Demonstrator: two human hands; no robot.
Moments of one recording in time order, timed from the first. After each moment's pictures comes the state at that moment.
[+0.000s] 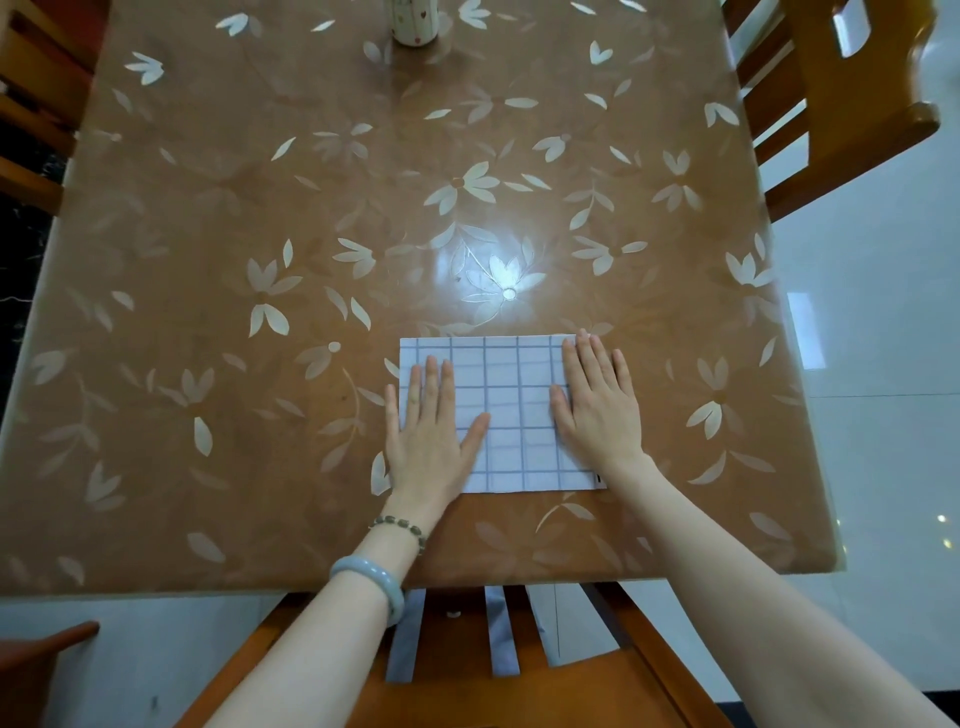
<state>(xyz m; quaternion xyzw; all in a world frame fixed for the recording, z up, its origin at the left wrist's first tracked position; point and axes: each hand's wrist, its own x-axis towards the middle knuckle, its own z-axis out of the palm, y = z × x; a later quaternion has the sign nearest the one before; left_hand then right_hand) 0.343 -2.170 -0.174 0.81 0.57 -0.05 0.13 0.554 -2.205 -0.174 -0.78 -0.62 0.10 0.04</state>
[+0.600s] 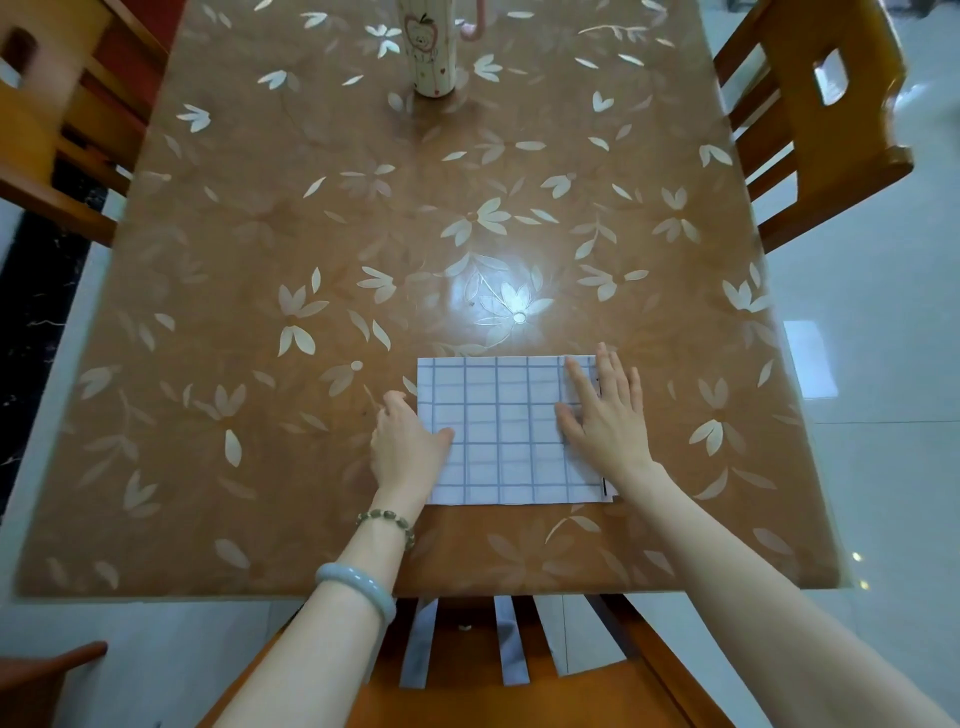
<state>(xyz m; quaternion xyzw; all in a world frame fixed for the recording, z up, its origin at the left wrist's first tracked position) 0.328 -2.142 -0.118 0.58 0.75 0.05 0.32 0.556 -2.200 -0.157 -0.78 -0.60 0.14 0.04</state>
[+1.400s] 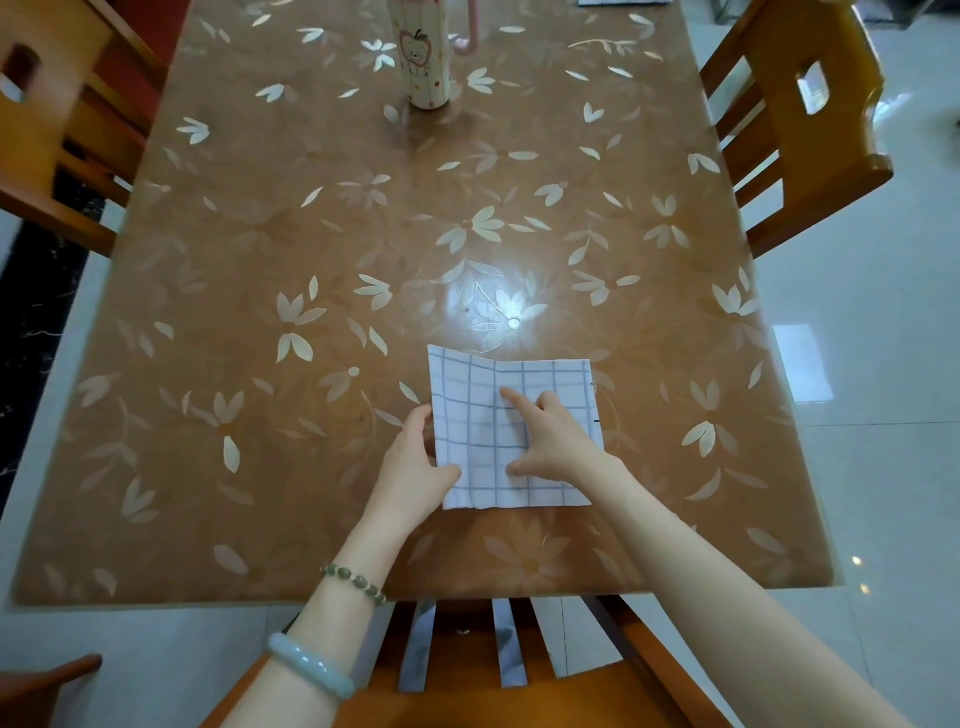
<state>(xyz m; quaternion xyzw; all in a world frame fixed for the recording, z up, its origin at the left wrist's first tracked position) 0.318 -2.169 -0.073 0.58 0.61 0.09 0.53 0.509 -2.183 -0.122 -0.71 -0.57 0.40 0.02</state>
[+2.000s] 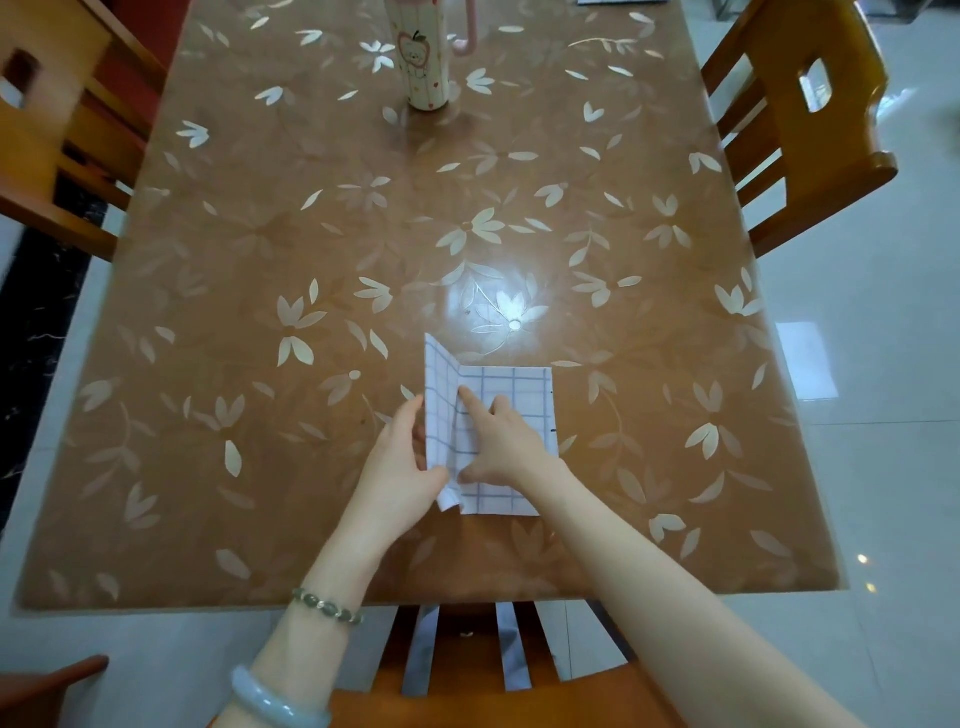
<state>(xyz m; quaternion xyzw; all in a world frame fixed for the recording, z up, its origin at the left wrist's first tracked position) 0.308 -2.167 -0.046 0.60 0.60 0.11 0.52 0.458 -2.166 -0.120 -0.69 -0.60 0.39 0.00</state>
